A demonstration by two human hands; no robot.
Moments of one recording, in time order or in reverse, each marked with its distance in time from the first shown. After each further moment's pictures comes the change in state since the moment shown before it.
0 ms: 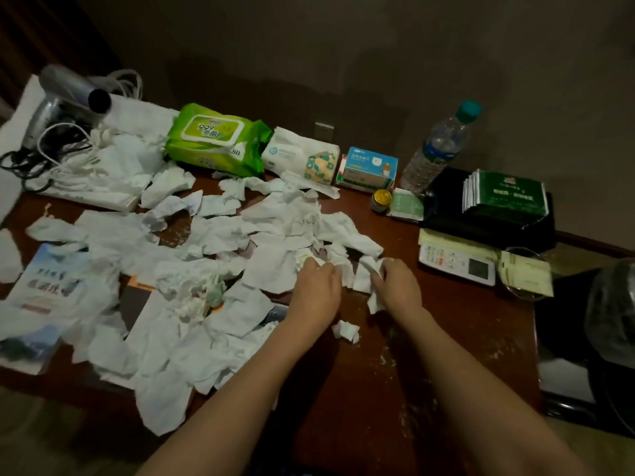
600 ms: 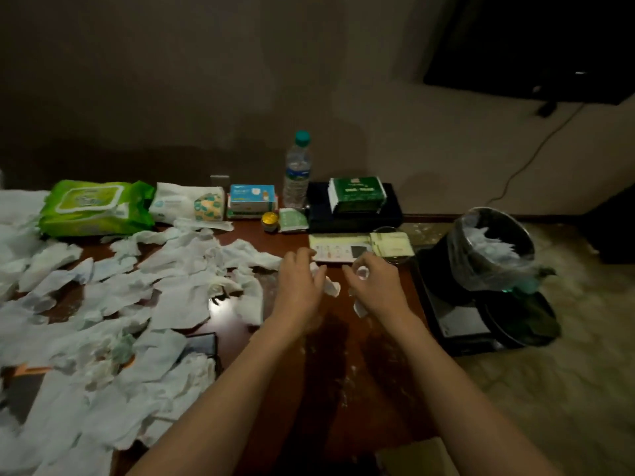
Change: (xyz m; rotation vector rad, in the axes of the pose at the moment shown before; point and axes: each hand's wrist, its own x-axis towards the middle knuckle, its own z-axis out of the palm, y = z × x) left_hand -0.042 0.119 0.042 -0.065 -0.019 0.324; right_hand -0.130 0.059 -0.123 0.365 0.368 0.073
